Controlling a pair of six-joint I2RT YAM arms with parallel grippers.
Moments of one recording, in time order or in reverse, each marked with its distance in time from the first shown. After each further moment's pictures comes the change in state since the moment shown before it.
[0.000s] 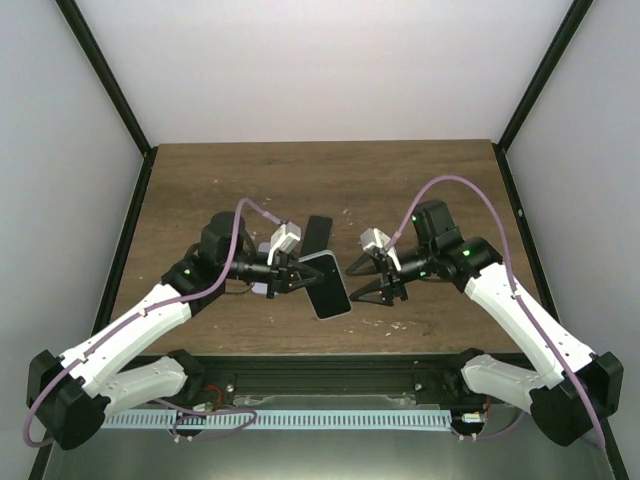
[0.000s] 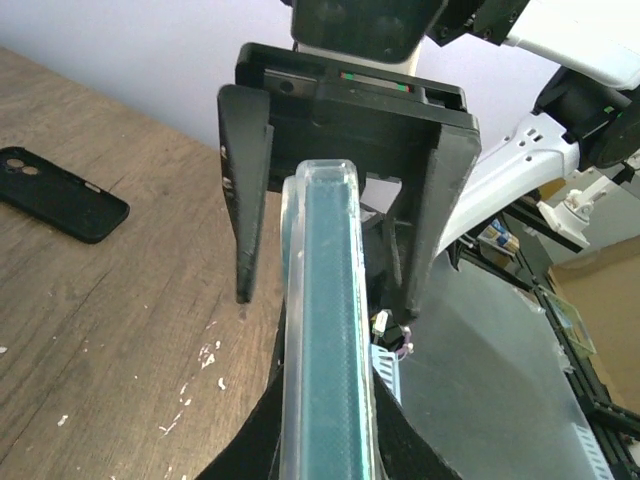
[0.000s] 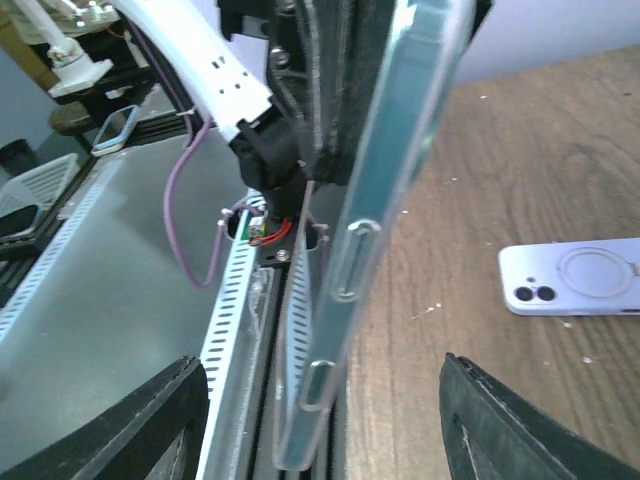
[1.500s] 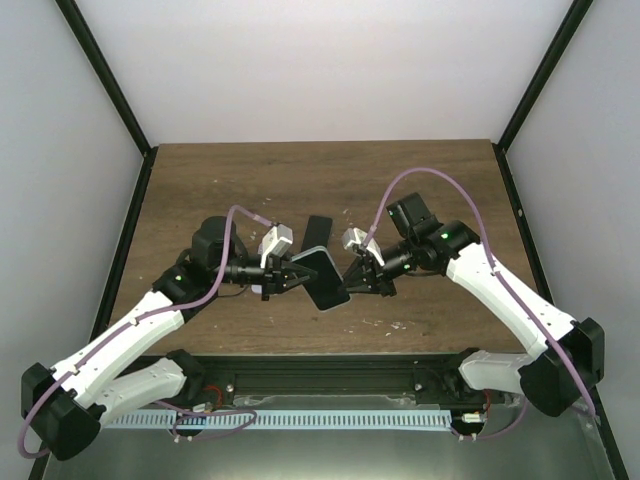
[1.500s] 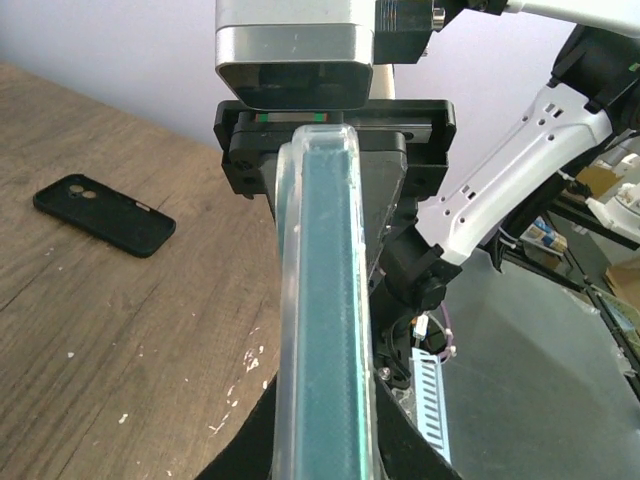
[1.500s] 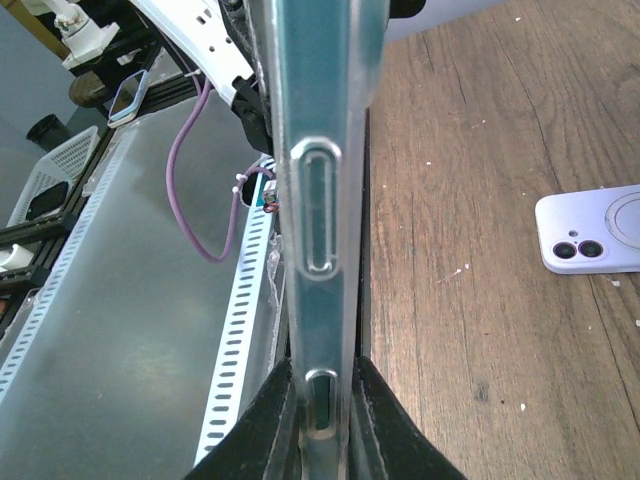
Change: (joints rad) left arm 0.013 -0.068 -0.031 -0.021 -0.061 0.082; right arm 0.089 0.158 0.116 -0.135 0.053 -0.020
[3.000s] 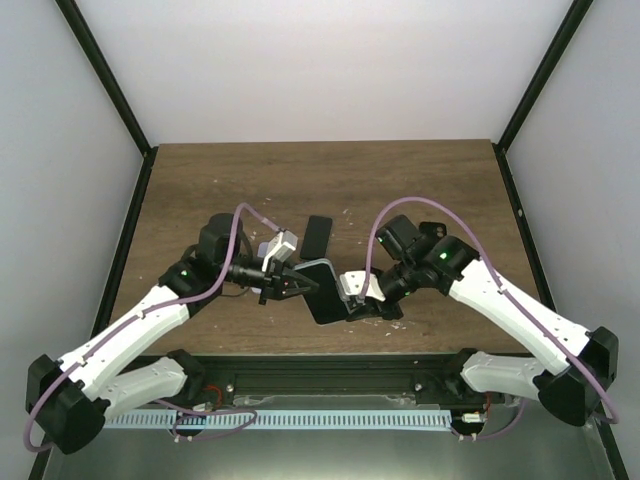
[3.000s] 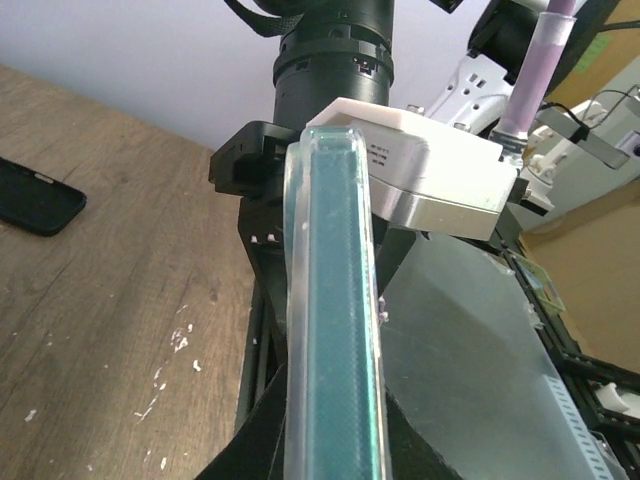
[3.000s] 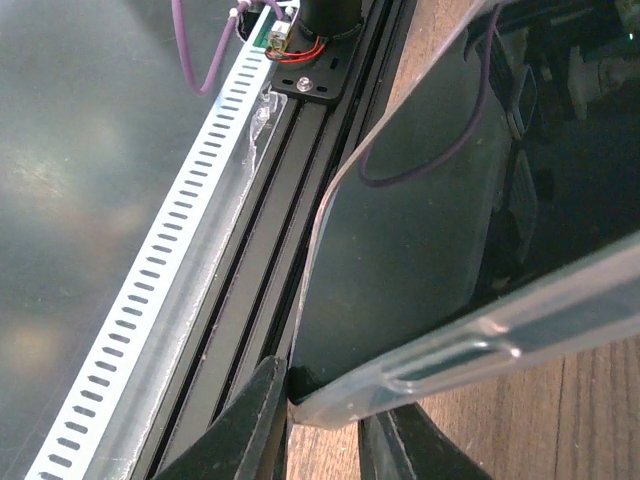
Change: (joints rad) left arm 0.013 0.040 0.008 -0.037 0.161 0.005; right arm 0.180 -0.074 -0.023 -0.142 0.295 -0.396
